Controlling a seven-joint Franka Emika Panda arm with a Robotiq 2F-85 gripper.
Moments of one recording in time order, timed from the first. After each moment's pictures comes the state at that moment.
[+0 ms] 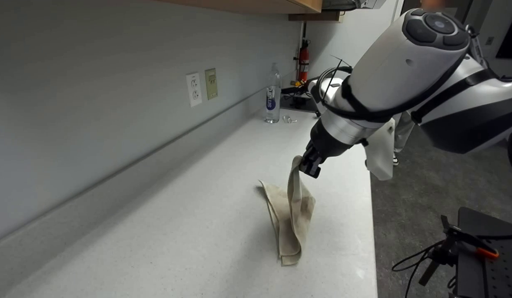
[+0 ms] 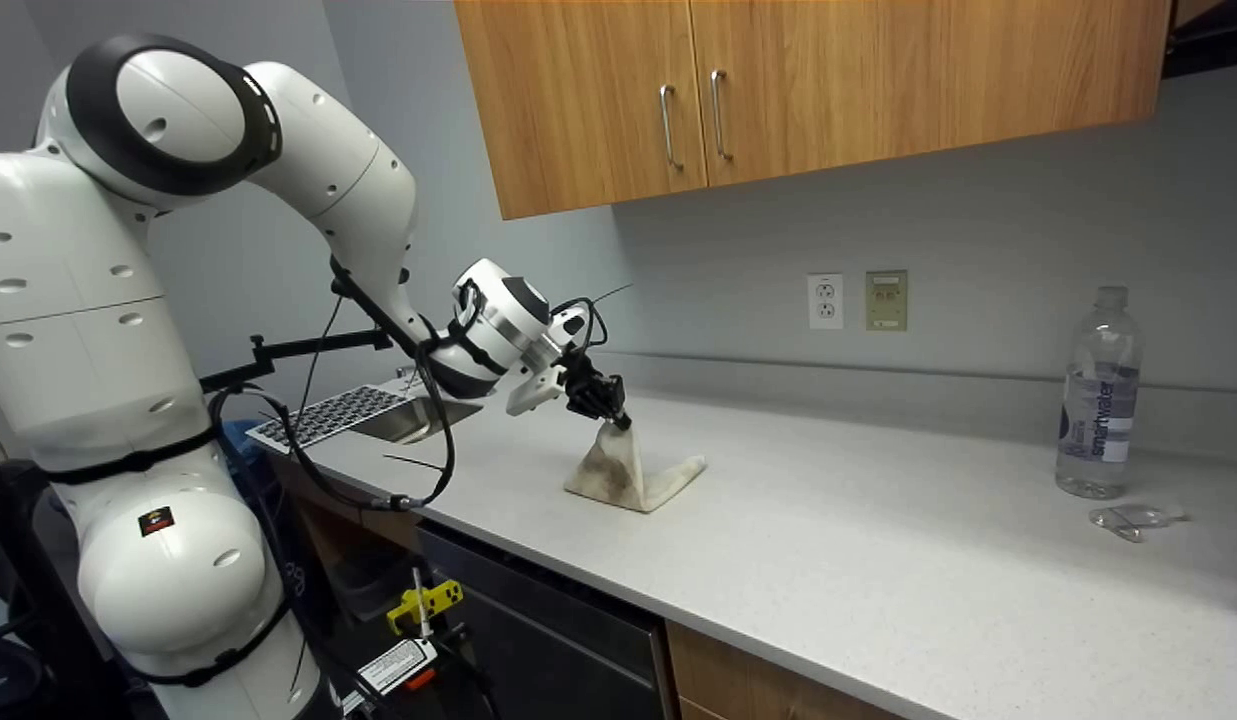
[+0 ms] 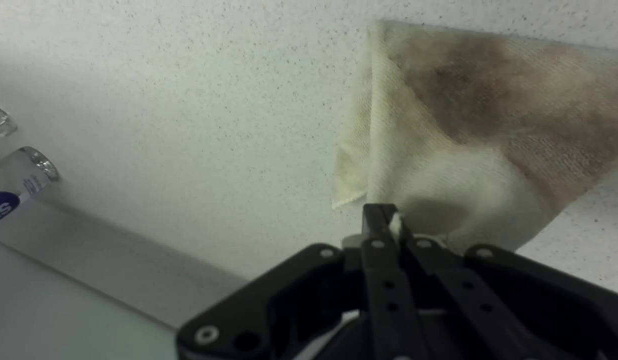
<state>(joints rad) 0.16 0.04 0.15 -2.39 -1.05 2.70 0.81</state>
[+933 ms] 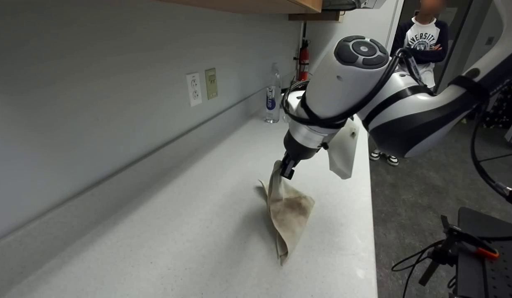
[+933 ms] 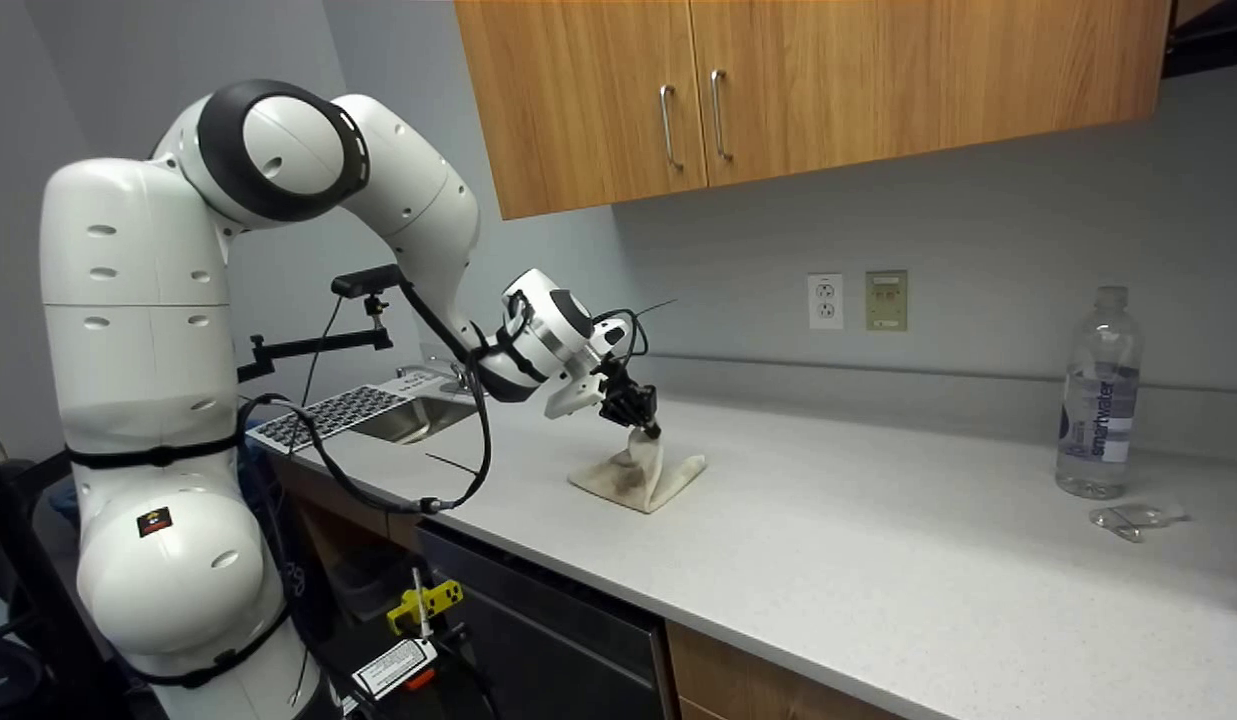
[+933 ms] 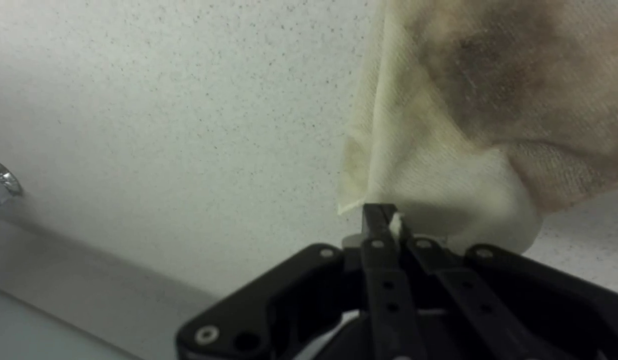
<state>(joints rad) 0.15 0.25 0.12 -2.20 -0.99 2.69 0.73</state>
